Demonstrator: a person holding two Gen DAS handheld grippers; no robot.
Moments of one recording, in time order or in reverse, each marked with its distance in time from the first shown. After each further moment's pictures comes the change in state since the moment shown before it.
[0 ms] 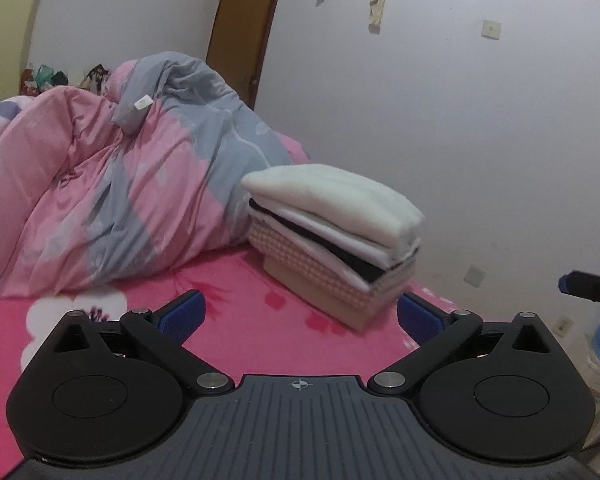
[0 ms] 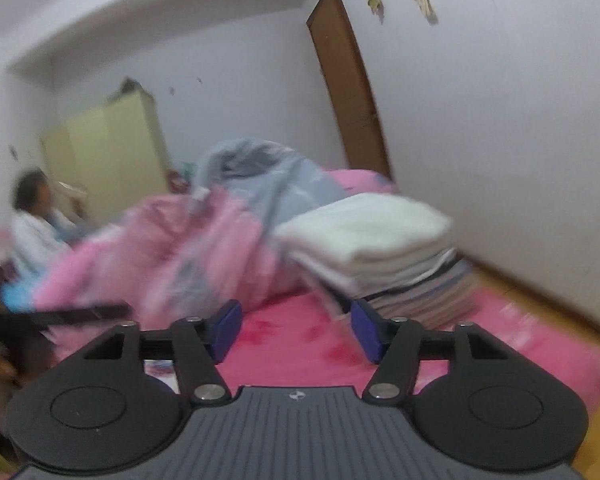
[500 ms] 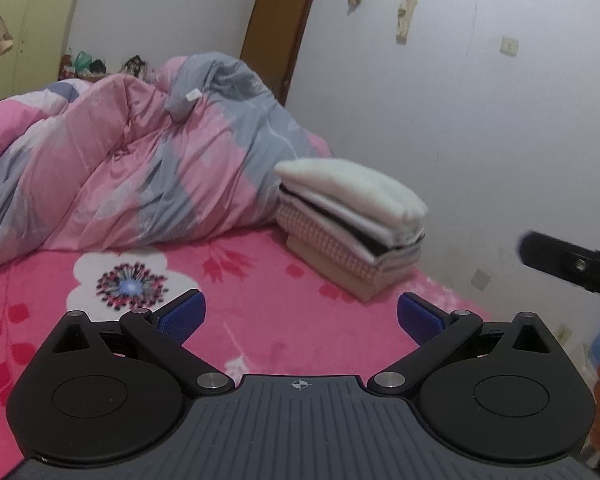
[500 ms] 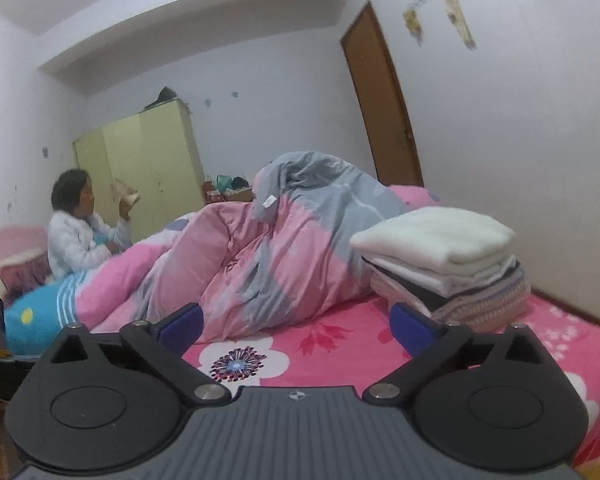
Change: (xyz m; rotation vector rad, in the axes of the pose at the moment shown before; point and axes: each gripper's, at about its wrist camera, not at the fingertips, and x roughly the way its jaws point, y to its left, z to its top) left arm -0.078 0.000 -0.035 -0.066 0.011 0.078; right arm -0.018 0.133 -0.021 -0.104 -0.061 0.026
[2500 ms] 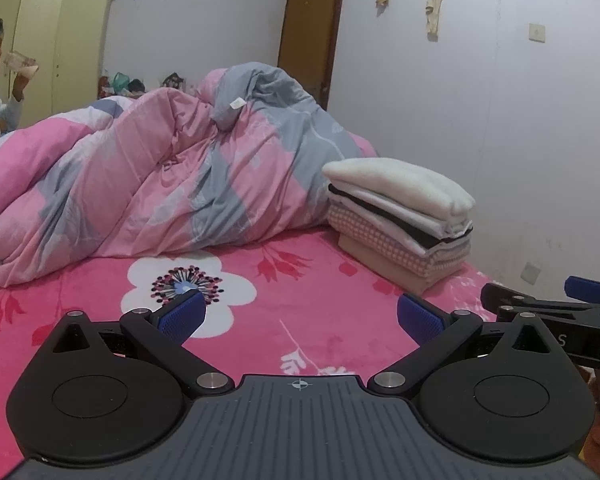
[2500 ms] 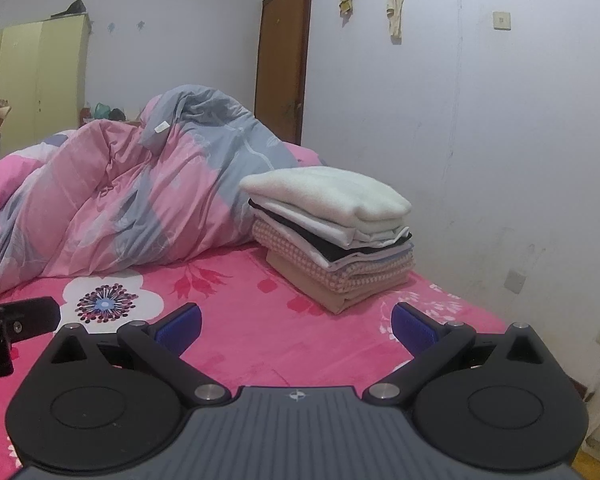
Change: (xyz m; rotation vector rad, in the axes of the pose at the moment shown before) left arm -0.010 0.003 -0.017 0.048 -0.033 0.151; right arm 0.049 0.059 -0.048 -0.135 0.122 -0.491
